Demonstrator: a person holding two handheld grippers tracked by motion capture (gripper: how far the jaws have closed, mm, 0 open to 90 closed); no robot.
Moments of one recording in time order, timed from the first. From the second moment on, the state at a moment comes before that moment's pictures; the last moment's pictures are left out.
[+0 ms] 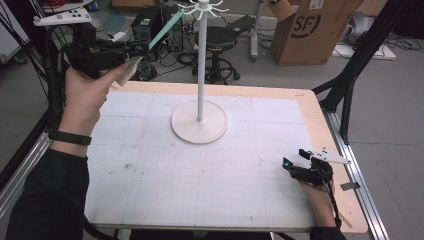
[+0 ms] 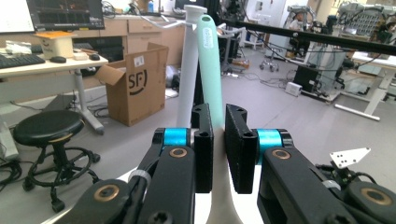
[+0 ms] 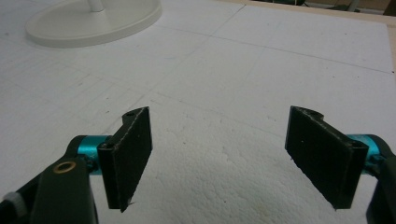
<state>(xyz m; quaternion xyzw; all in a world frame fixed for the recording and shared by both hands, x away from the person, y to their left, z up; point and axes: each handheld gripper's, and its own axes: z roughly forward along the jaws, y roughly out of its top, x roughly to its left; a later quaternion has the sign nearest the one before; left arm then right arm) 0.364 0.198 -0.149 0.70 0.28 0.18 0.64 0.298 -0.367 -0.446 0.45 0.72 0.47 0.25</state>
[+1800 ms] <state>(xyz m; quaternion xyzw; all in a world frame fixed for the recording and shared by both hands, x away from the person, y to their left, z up) 0.378 0.184 -0.160 0.71 0.27 0.18 0.63 0.297 -0.367 -0.446 0.45 0.72 0.47 0.25</state>
